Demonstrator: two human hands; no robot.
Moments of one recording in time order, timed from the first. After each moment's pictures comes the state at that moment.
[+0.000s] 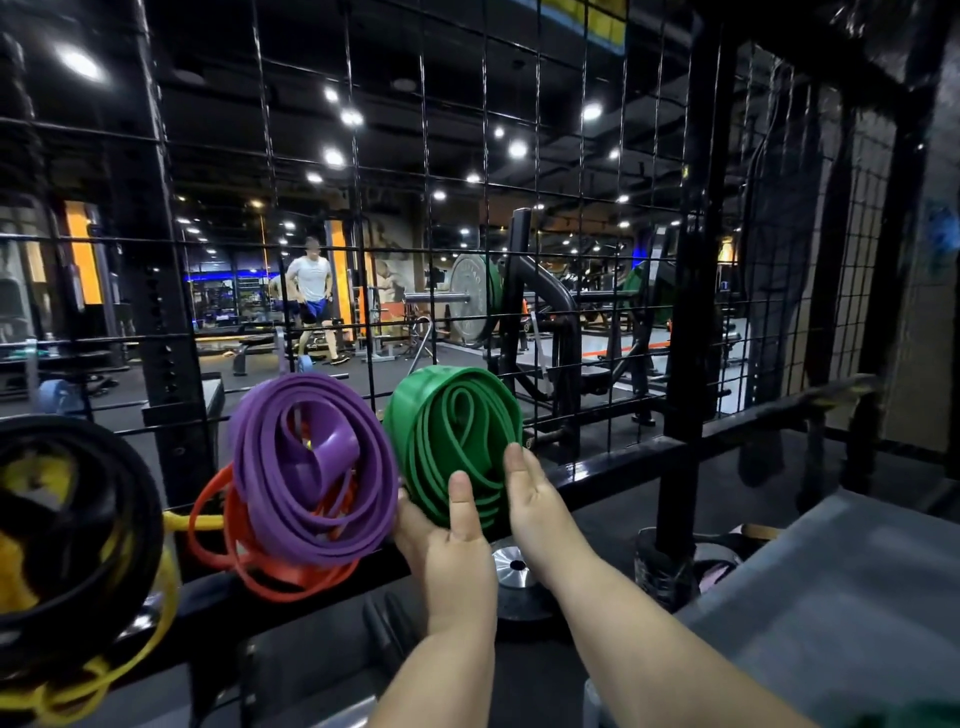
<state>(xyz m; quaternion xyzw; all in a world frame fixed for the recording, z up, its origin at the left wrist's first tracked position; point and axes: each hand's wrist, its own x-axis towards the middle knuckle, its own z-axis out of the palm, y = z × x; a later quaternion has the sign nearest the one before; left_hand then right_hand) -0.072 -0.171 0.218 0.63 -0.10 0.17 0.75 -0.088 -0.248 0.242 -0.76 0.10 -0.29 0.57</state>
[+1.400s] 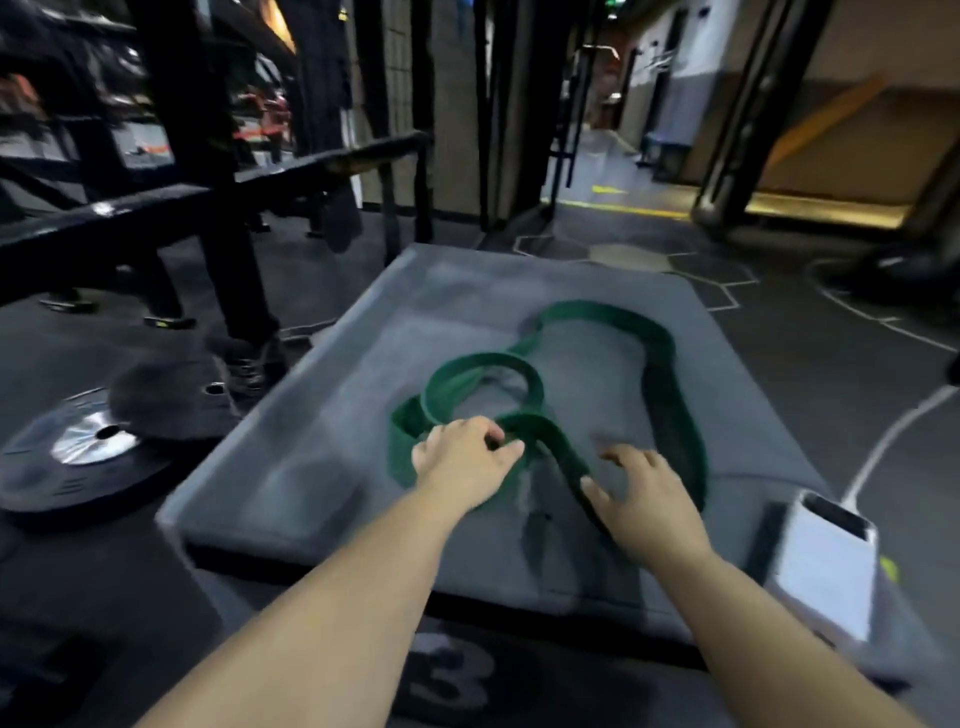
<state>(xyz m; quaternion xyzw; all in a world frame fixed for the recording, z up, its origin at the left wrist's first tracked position) -0.289 -0.385 0.057 0.76 -0.59 -0.19 0.20 -0.487 -0.373 0.041 -0.70 0.67 -0.20 0.15</state>
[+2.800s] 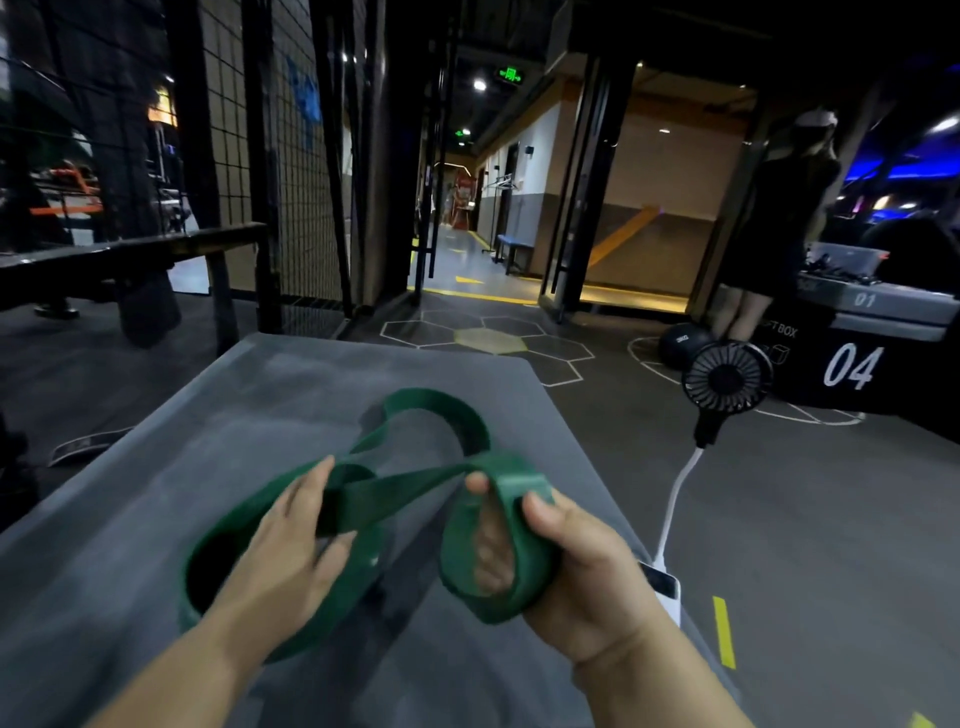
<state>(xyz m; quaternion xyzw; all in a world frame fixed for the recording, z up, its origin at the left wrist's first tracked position) -0.299 -0.406 0.054 0.57 -0.71 -0.14 0.38 -0.539 -0.342 0.136 -0.49 0.14 -0.48 0.71</state>
